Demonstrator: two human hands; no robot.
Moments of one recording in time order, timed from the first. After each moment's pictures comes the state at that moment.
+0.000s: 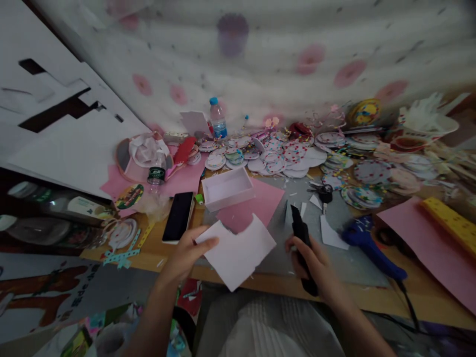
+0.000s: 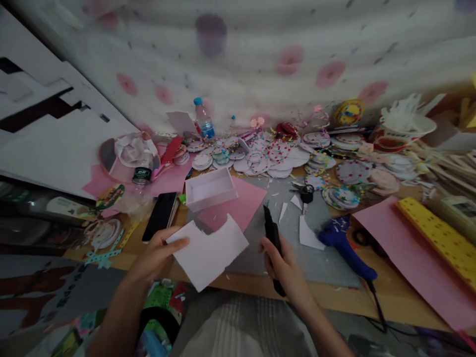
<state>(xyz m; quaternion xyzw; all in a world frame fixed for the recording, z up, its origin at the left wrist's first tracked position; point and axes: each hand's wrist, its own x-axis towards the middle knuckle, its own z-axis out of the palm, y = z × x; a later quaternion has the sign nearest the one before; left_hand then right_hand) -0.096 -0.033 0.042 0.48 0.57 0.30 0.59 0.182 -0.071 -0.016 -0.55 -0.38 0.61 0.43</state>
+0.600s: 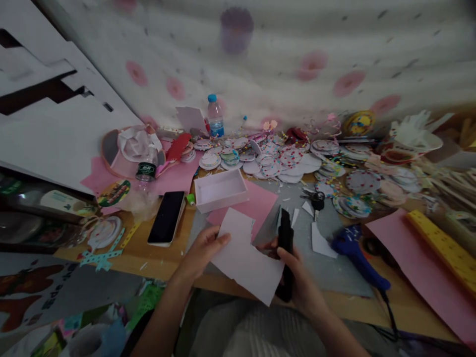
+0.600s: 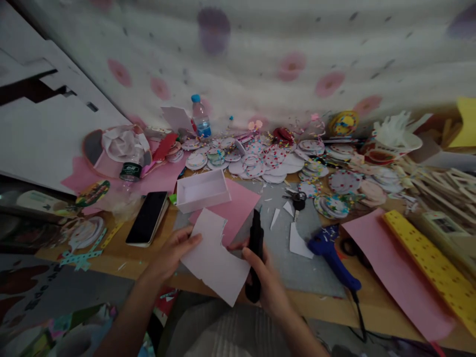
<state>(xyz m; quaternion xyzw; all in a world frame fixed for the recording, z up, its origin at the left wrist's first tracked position) -0.045 -0.023 0.014 0.39 0.52 0.36 0.67 0.160 -0.070 -0.013 -0.47 -0.25 0.68 0.51</state>
